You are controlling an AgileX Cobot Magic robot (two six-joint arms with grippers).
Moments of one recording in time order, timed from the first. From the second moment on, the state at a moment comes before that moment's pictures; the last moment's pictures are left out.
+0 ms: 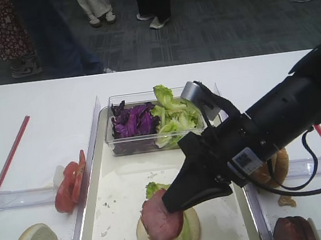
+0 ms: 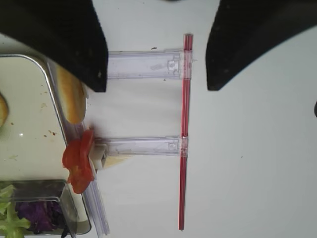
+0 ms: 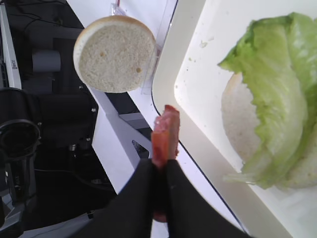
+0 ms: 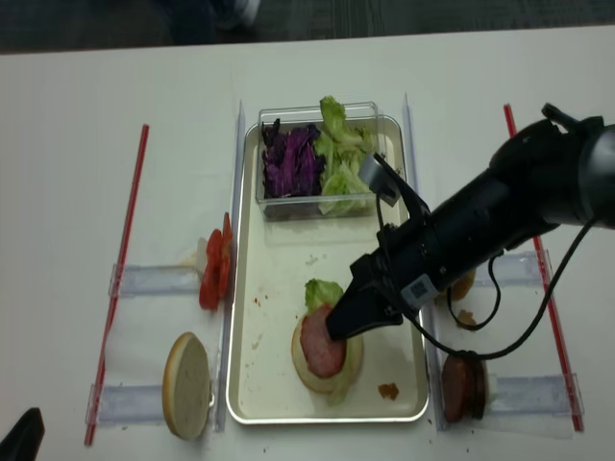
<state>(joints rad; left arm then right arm) 0.00 -0.02 -0.48 -0.01 1.18 -0.05 0.36 1.77 -0.79 1.34 1.10 -1.02</state>
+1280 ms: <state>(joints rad) 0.00 -0.02 -0.48 -0.01 1.18 -0.05 0.32 1.96 -0.82 1.46 1.08 -1.13</state>
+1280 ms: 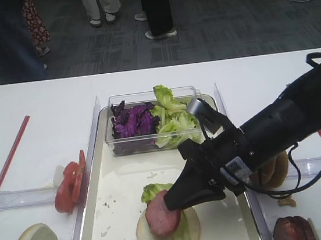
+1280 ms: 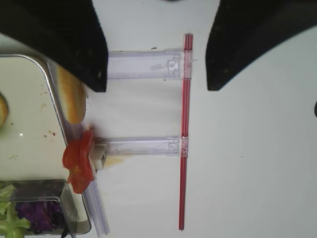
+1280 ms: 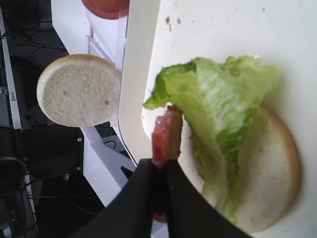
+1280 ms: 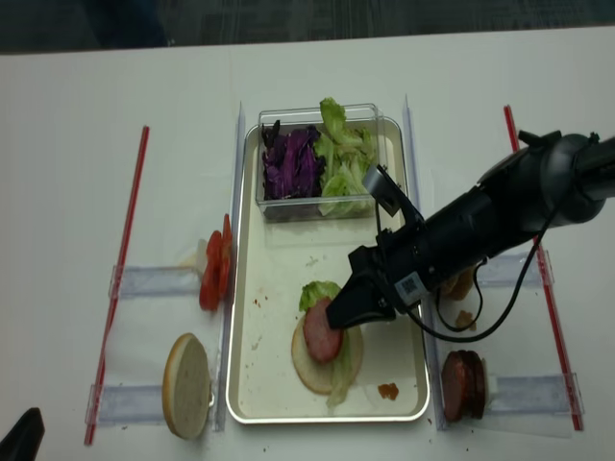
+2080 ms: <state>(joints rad) 0.00 -0.02 -0.48 -0.01 1.18 -0.05 0.32 1.96 -0.82 1.41 1.07 -1.06</state>
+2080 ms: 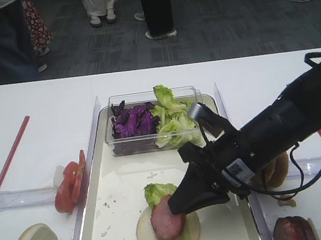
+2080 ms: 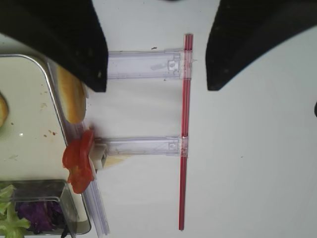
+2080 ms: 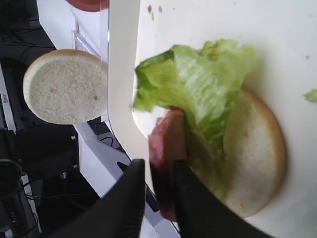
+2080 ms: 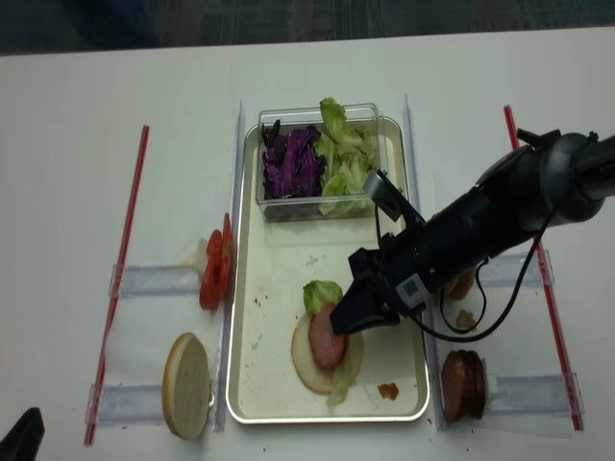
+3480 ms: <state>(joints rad) 0.00 -0.02 -0.48 -0.01 1.18 -0.05 0.32 1.90 -0.93 1.25 1.06 -0.77</state>
